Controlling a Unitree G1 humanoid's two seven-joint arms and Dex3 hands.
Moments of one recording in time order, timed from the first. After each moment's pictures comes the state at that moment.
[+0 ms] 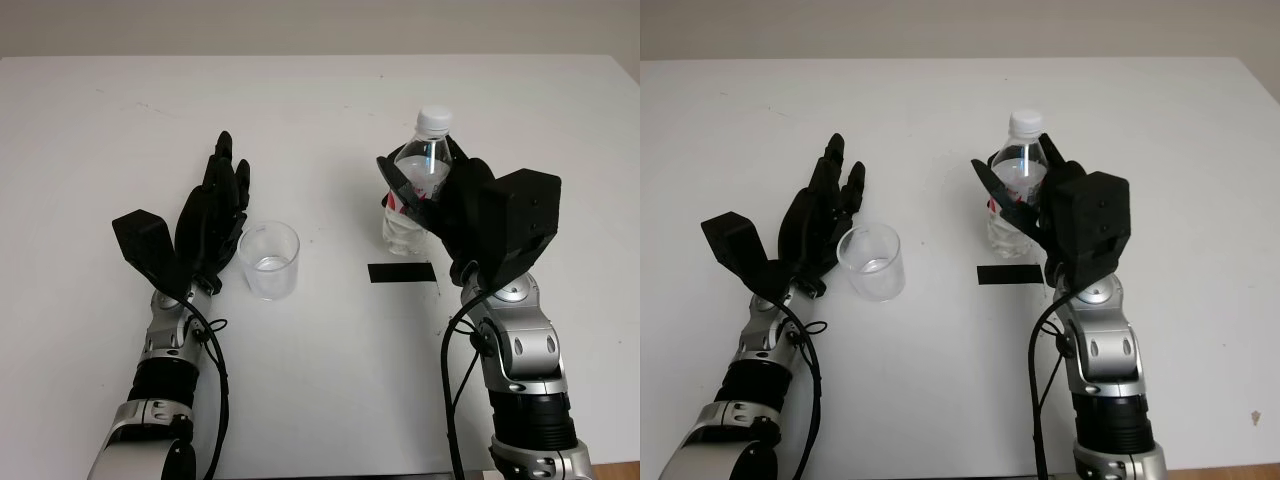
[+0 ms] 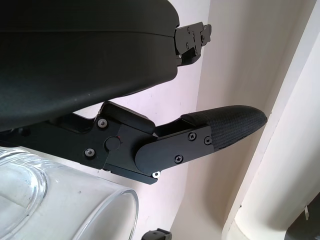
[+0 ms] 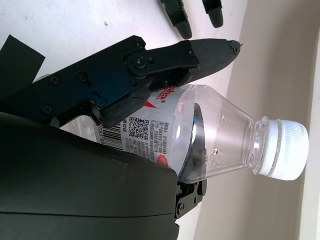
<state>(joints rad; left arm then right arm) -0.56 0.08 0.20 0.62 -0.26 -0.19 -0.35 -0.39 -0.13 -0.03 -0.13 -0.03 0.42 0.01</state>
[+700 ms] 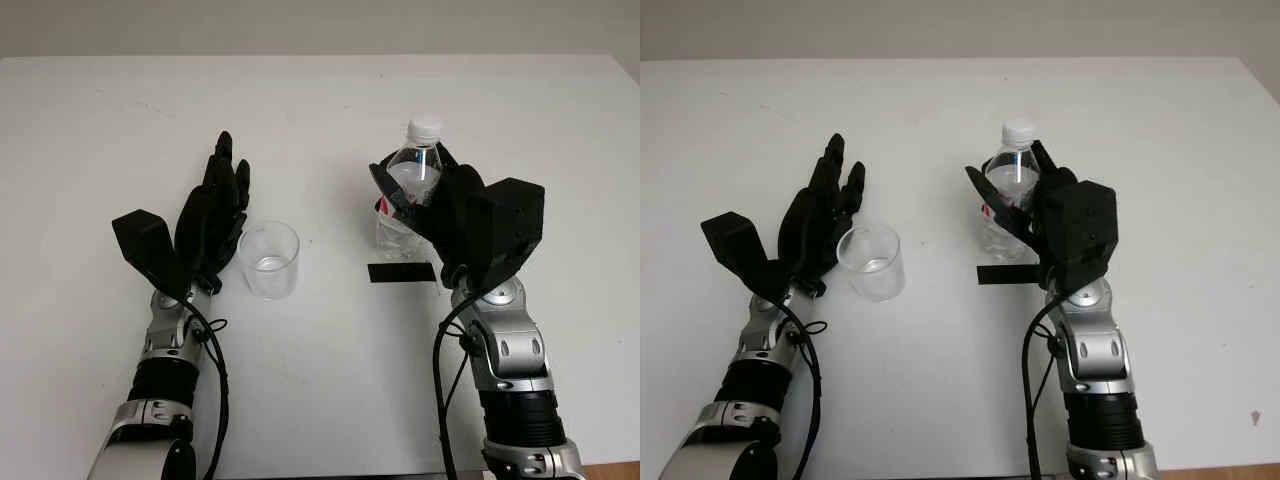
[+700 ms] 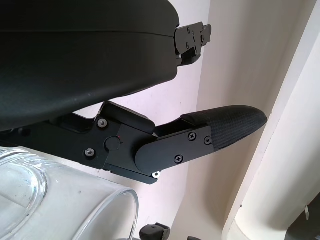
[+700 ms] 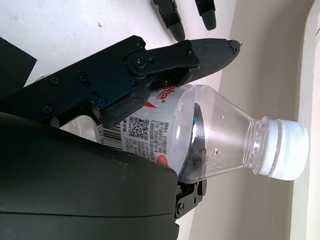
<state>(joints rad) -0.56 0.08 0.21 0.62 -0.27 -0.19 -0.35 -0.39 -0.09 -0.04 -0.02 -0.02 0.26 0.00</state>
